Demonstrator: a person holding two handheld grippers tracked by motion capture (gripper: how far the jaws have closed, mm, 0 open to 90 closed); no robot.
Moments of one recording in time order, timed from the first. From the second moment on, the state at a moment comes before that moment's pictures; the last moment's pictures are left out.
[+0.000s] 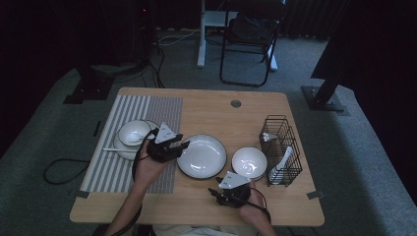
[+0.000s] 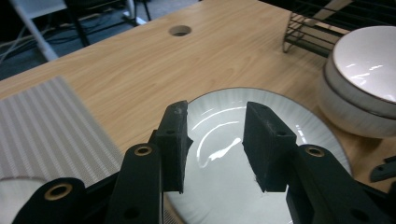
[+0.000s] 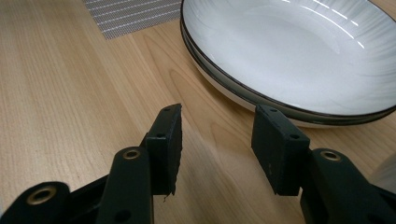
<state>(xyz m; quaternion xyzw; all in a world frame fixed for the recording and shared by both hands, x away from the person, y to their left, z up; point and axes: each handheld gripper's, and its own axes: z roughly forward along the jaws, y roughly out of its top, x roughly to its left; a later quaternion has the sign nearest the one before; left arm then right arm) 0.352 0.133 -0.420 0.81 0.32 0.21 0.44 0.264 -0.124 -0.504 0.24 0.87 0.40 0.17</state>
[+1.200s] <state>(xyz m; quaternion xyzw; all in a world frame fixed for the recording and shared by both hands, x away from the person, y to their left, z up) 0.367 0.063 -0.388 0.84 0.23 0.18 0.46 0.269 -0.127 -0.516 0.26 0.86 0.40 0.17</state>
